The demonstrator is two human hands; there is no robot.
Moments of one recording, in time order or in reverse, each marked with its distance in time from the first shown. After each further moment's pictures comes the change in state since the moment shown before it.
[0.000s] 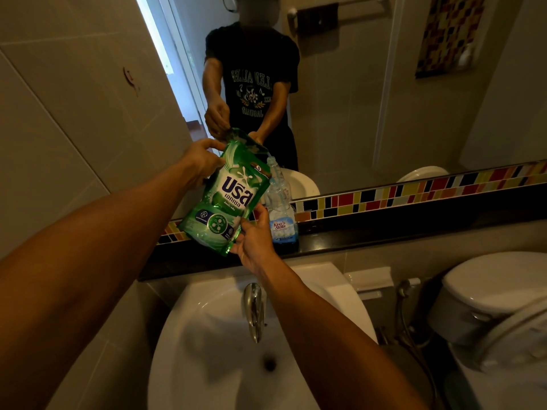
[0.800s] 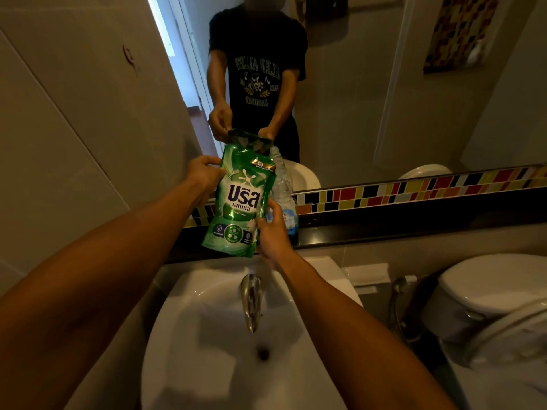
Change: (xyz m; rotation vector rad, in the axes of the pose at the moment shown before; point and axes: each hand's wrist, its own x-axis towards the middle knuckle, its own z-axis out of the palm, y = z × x) left_hand -0.008 -0.055 0.022 -0.262 0.073 -0.101; right_hand -0.003 -0.016 -0.039 -0.393 0.077 -0.108
